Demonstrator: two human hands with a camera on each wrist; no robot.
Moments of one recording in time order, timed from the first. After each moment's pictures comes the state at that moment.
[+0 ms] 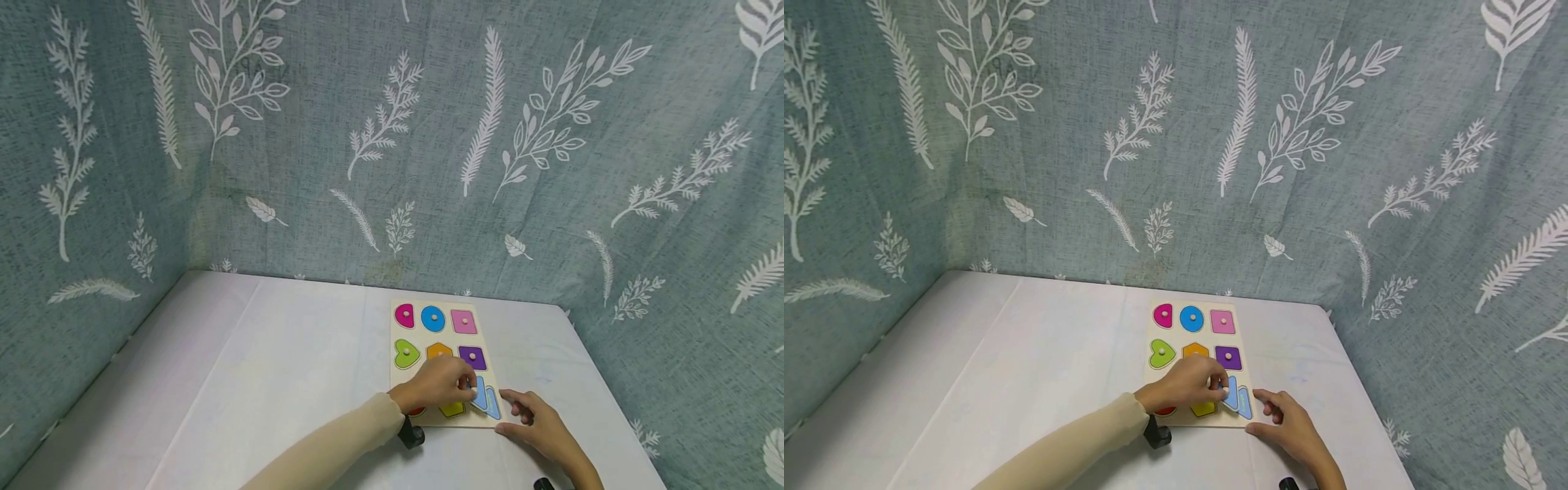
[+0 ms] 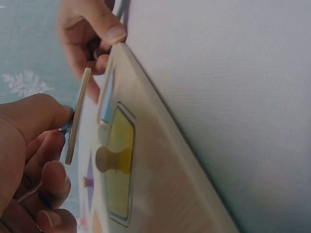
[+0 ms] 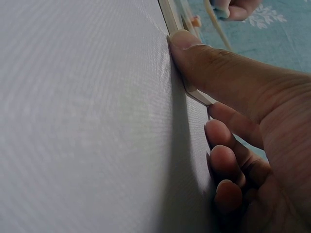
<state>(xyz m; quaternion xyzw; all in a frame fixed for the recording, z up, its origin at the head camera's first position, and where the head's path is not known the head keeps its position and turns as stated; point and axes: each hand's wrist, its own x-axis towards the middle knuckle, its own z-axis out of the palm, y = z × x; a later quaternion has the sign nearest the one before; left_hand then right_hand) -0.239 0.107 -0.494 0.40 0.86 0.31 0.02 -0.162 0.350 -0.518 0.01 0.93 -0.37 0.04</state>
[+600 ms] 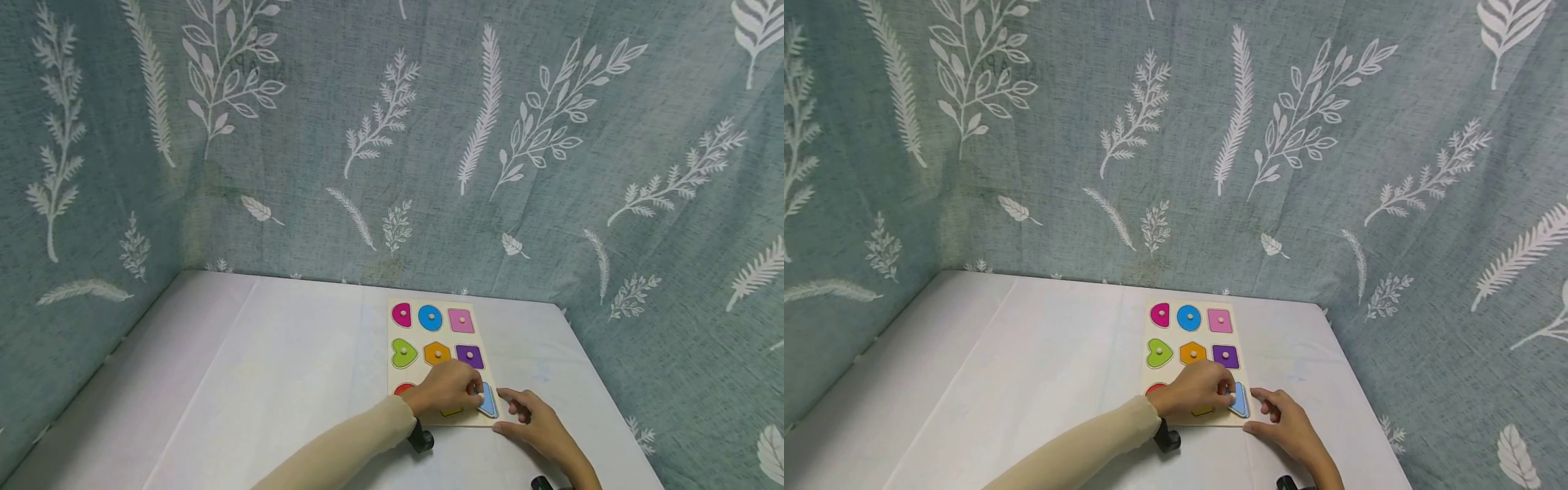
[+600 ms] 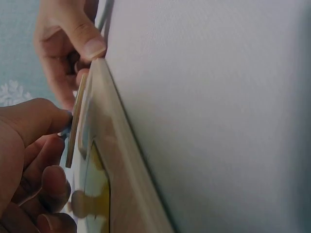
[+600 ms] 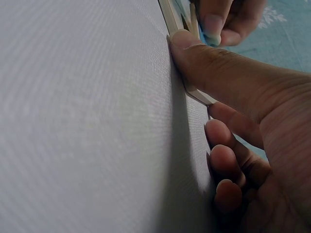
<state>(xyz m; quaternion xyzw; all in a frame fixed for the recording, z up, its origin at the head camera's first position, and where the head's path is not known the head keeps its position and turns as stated) -0.241 0.131 -0.507 0.40 0.86 0.30 0.03 -0.164 0.355 -0.521 -0.01 0.92 -0.39 0.04</state>
